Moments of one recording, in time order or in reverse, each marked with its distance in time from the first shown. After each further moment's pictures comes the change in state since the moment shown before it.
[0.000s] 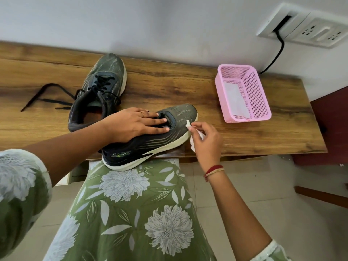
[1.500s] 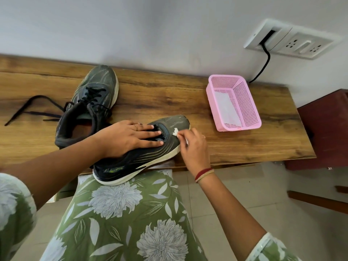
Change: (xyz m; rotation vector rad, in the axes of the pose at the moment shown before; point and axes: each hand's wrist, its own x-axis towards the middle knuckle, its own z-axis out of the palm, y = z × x) left_hand 0.002 0.001 0.006 -0.012 -0.003 0.019; right_hand 0.013 0.000 0.011 -0.230 -0.060 -0.245
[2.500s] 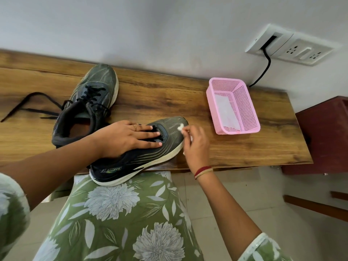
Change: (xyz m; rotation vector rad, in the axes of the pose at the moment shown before) left_hand 0.000 0.000 0.000 -0.004 0.021 -0.016; right_hand 0.013 0.011 0.004 0.069 0.078 0.036
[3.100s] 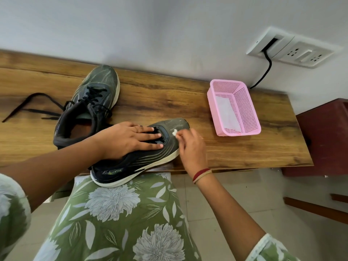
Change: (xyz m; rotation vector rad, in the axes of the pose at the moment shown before) left_hand 0.000 0.001 0.003 -0.001 -0.024 0.001; right_hand -0.003 -0.012 0.000 -0.136 -0.087 -0.081
